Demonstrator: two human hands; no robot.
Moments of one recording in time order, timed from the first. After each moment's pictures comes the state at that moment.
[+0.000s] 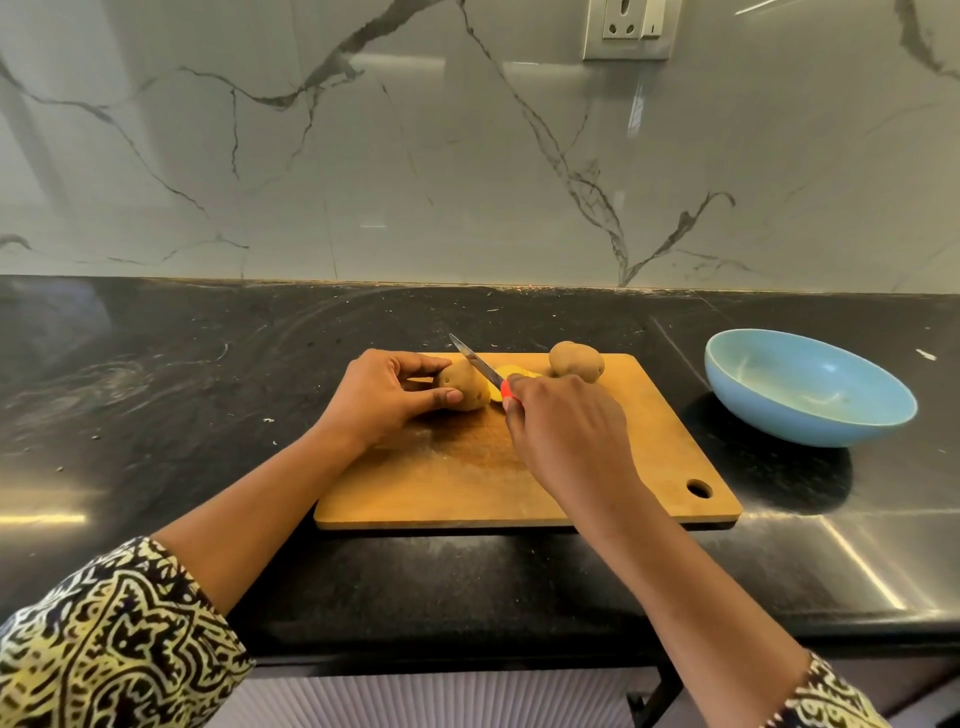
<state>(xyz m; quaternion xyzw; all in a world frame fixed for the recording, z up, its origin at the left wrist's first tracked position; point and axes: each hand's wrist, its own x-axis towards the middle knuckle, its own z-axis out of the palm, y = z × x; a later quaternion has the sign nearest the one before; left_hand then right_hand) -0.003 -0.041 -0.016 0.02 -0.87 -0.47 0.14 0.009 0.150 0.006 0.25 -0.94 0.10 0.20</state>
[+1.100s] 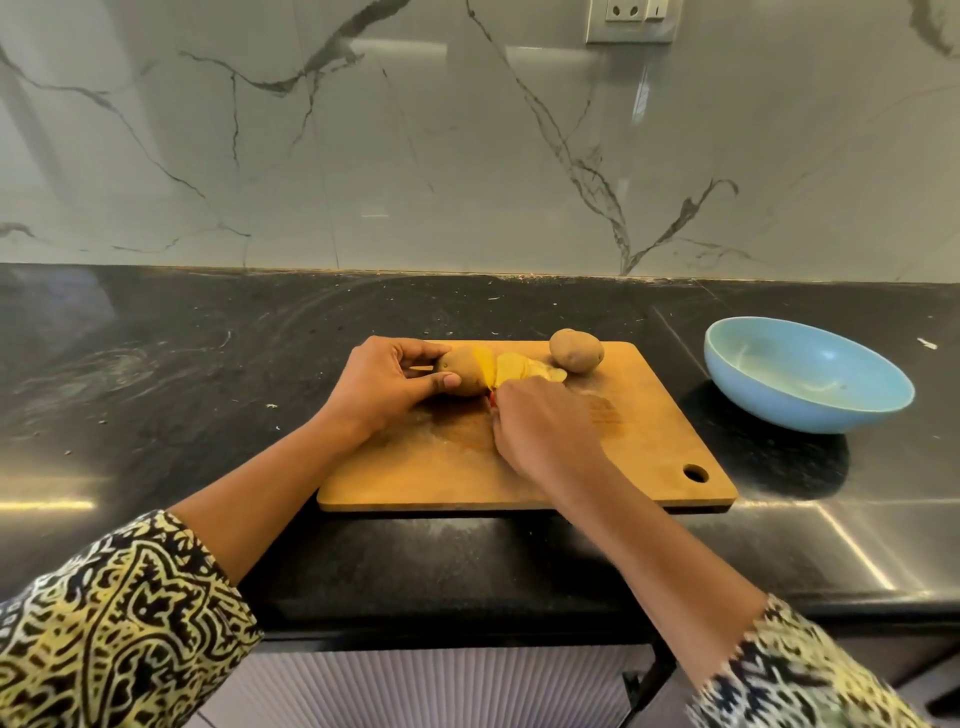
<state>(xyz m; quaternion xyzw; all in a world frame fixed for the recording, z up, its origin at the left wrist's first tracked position) 0.000 -0.039 -0.020 0.01 -0.88 -0.45 0.17 0.015 0.141 0.008 0.26 -0.96 0.06 0.06</state>
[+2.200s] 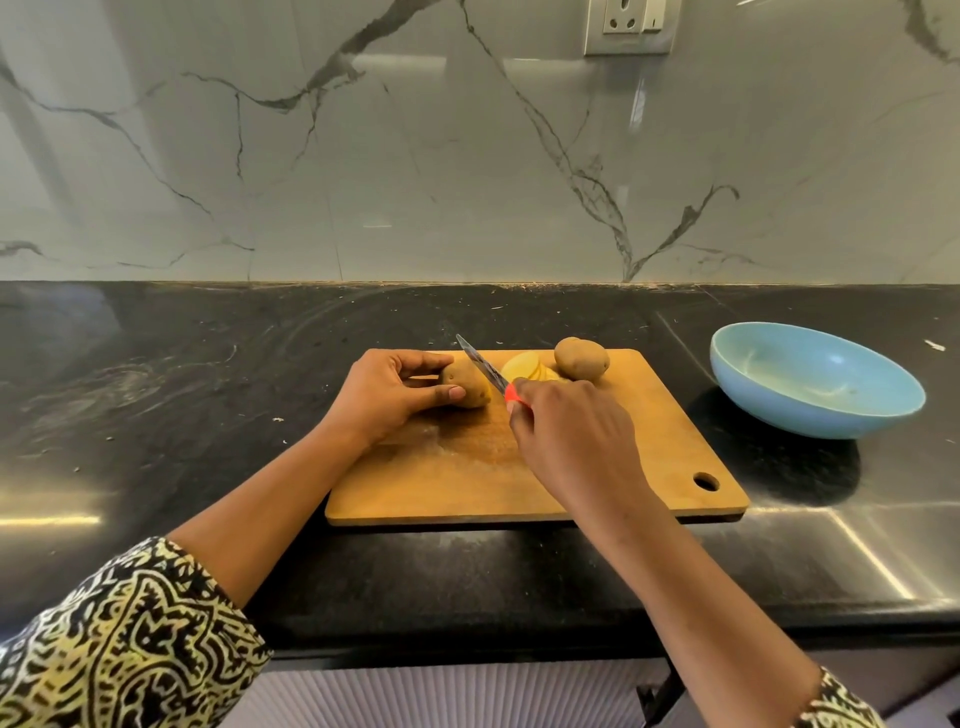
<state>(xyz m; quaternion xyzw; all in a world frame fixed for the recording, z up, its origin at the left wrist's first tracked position) 0.001 -0.042 -0.015 0.02 -0.86 -0.49 0.13 0.023 0.154 0.006 0.24 -0.94 0.15 0.20</state>
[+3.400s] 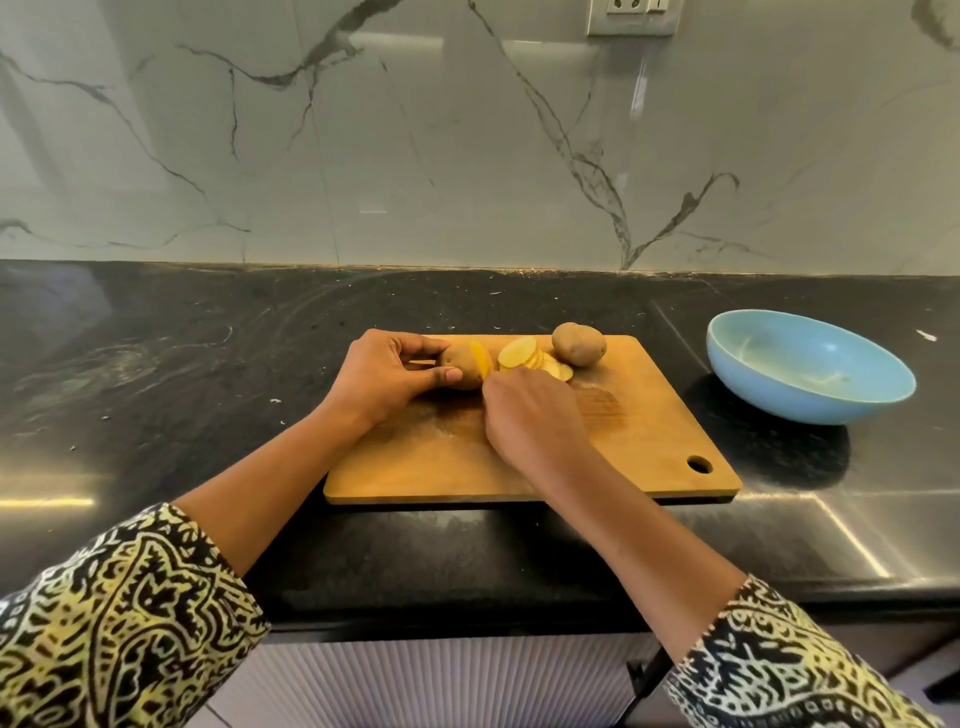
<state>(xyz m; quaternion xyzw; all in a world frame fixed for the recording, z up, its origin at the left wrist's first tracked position) -0.001 -0.041 -0.017 0.02 -0.87 -0.46 0.17 0.015 0.129 0.010 0.27 -0.96 0.05 0.07</state>
